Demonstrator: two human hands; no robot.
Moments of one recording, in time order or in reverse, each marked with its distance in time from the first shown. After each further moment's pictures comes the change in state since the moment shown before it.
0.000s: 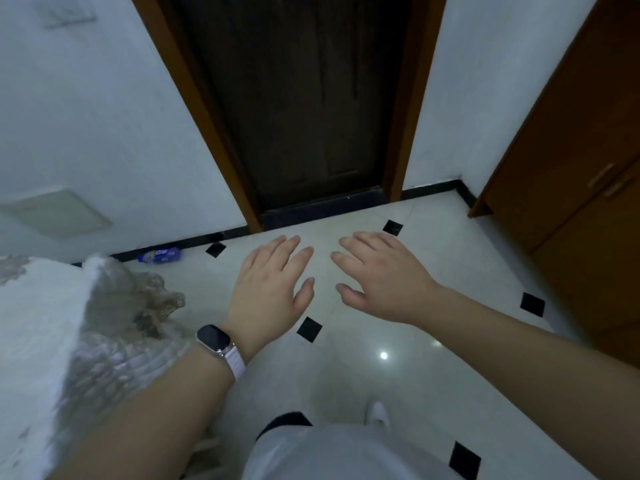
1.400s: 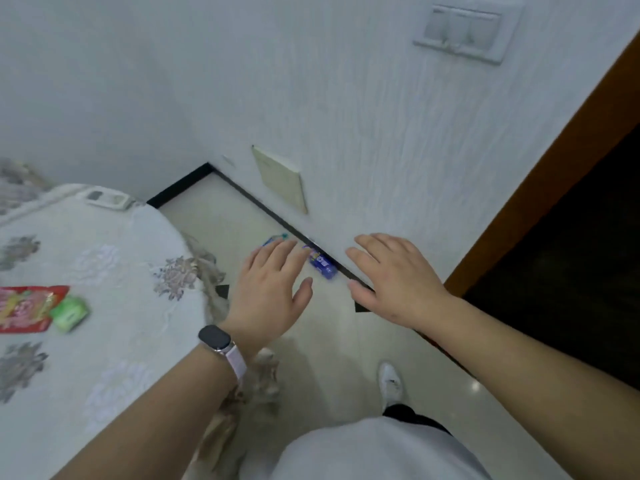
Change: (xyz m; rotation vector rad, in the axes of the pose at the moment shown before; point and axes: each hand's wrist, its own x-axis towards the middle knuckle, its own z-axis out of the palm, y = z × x) left_hand 0.165 -0.580 0.054 0.259 0.131 -0.946; right_hand 0.777 -0.132 0.125 0.262 0.095 -0.843
